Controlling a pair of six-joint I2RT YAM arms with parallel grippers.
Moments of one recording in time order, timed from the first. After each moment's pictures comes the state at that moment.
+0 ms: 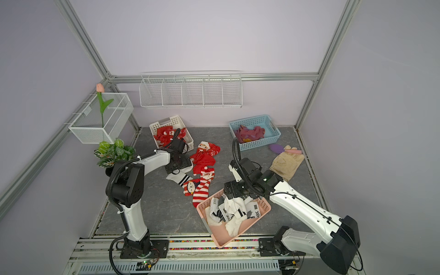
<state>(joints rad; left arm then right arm) -0.35 1.95 1.29 -0.56 -0.16 -0.64 0.76 1.17 1.02 -0.87 -0.13 0.41</state>
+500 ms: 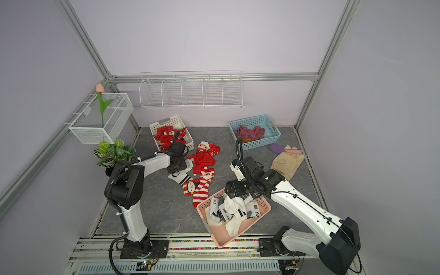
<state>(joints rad) -0.37 1.92 1.21 -0.50 -0.23 -0.66 0.71 1.17 1.02 -0.87 -0.19 0.38</state>
